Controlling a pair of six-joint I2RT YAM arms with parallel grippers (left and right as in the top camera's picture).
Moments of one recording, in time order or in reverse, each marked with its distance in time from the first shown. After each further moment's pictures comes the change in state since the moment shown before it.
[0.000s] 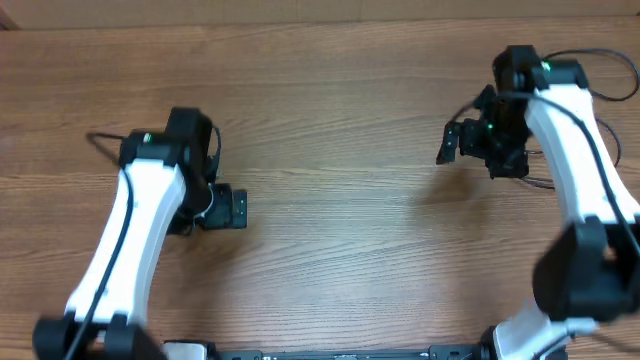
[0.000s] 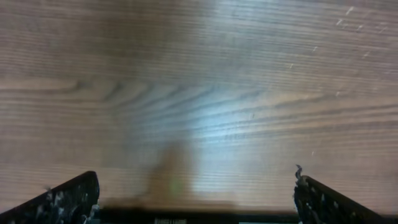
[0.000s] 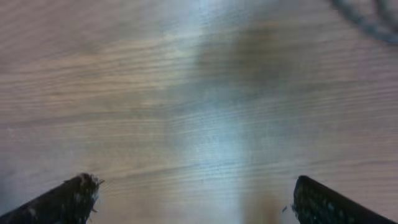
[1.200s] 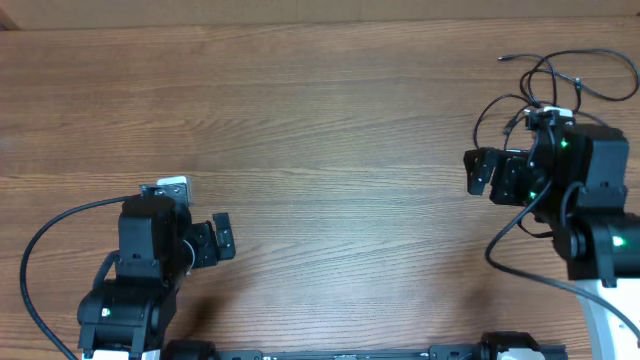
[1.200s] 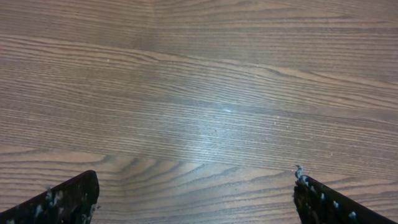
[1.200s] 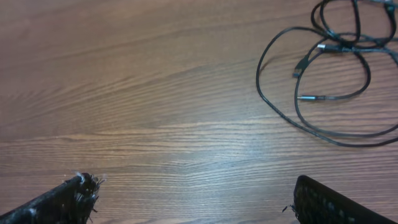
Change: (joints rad) left arm 0.000 -0.721 -0.361 0.359 -0.056 -0.046; right arm 0.000 -0.751 -0.421 0.401 0.042 -0.015
